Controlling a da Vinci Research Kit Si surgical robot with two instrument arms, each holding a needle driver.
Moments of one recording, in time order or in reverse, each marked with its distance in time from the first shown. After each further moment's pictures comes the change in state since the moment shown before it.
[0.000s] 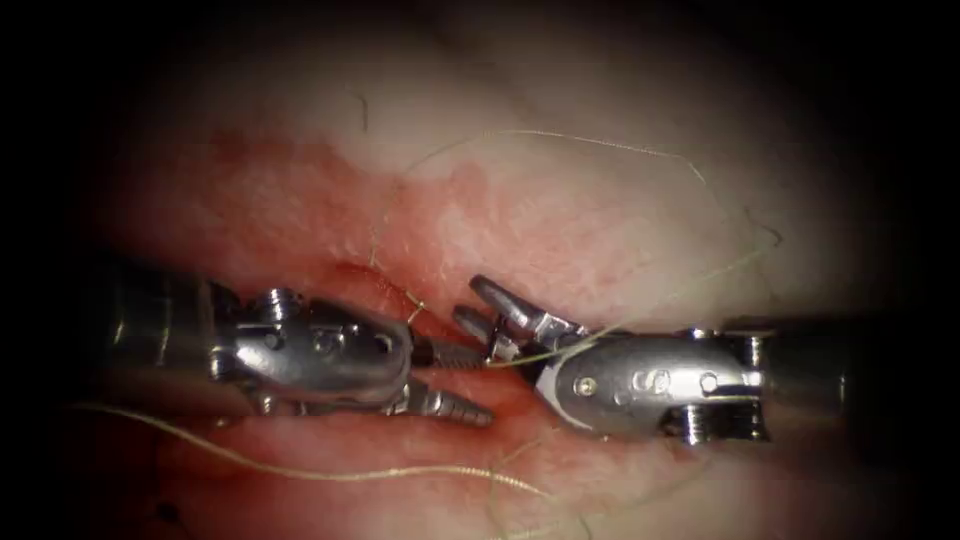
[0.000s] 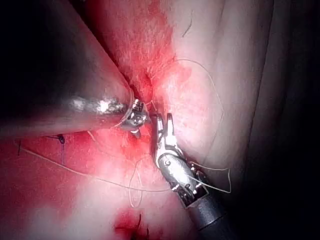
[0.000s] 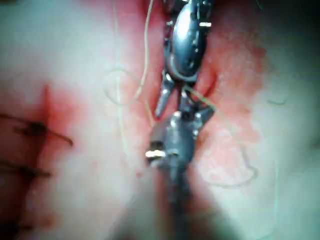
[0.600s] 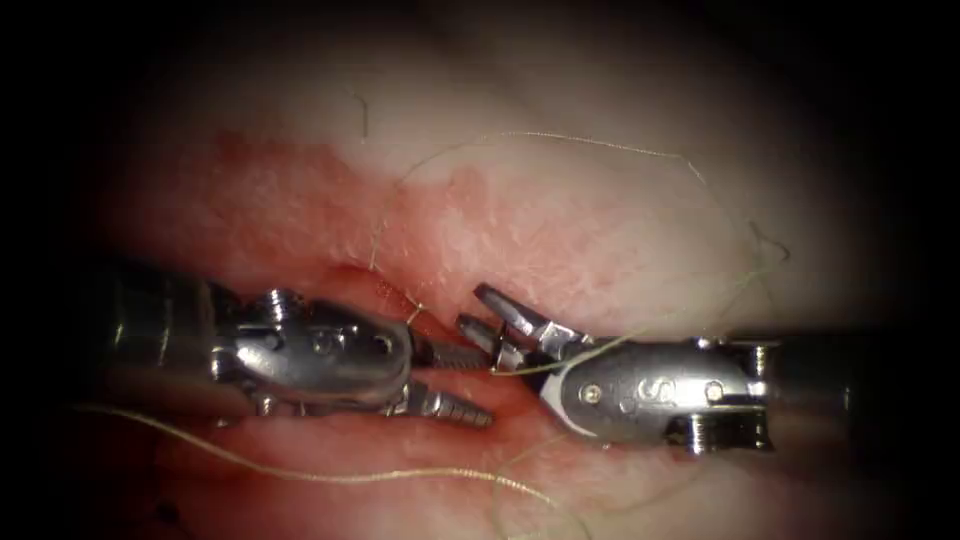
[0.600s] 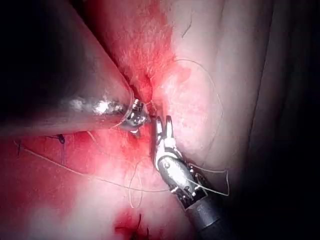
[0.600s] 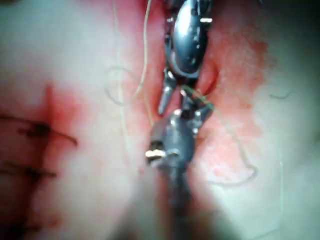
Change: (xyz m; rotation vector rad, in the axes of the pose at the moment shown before) right arm 0.000 0.000 -0.001 0.009 0.004 0.026; left arm 0.000 0.000 0.000 -0.001 -0.005 0.000
